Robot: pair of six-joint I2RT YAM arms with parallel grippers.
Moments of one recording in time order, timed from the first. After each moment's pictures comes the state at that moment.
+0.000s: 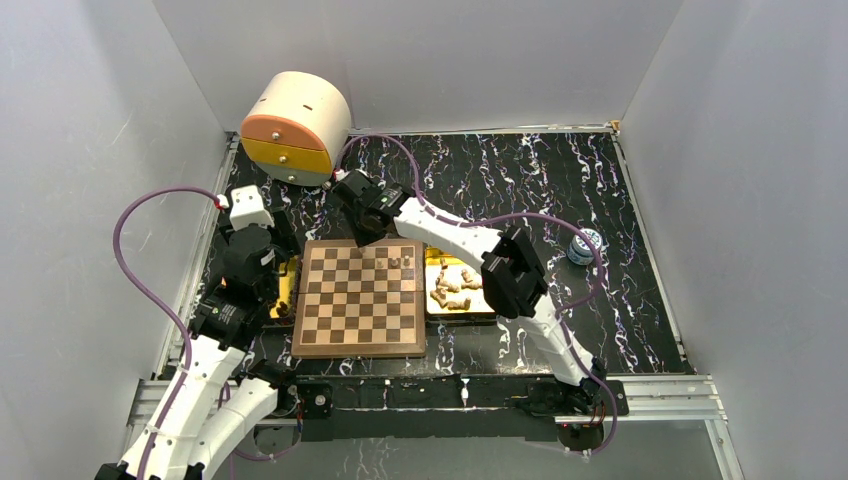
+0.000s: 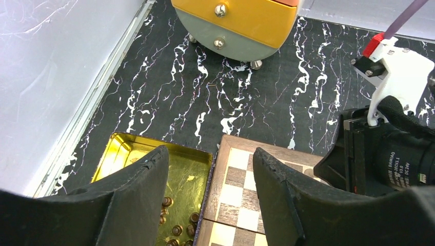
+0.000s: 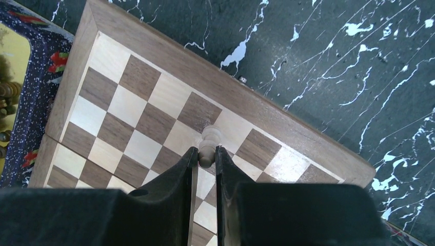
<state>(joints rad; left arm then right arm) -0.36 0.67 0.79 -0.44 -0.58 -0.20 0.99 2.31 2.16 -0.80 0.11 0.43</state>
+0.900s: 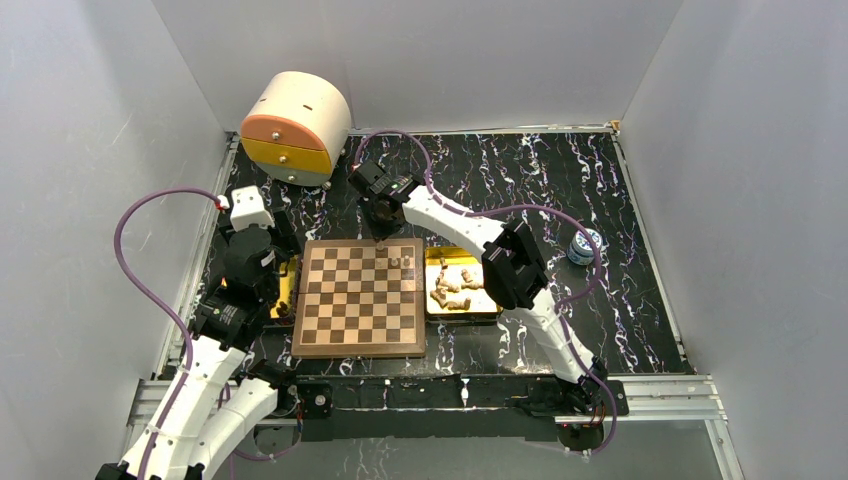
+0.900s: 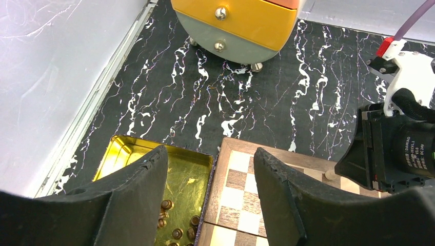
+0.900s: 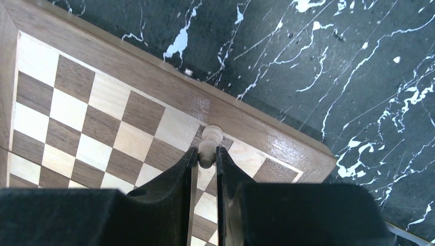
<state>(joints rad) -0.36 0.66 0.78 -0.41 -0.58 -0.19 0.92 2.37 2.23 -0.91 0.08 0.42</state>
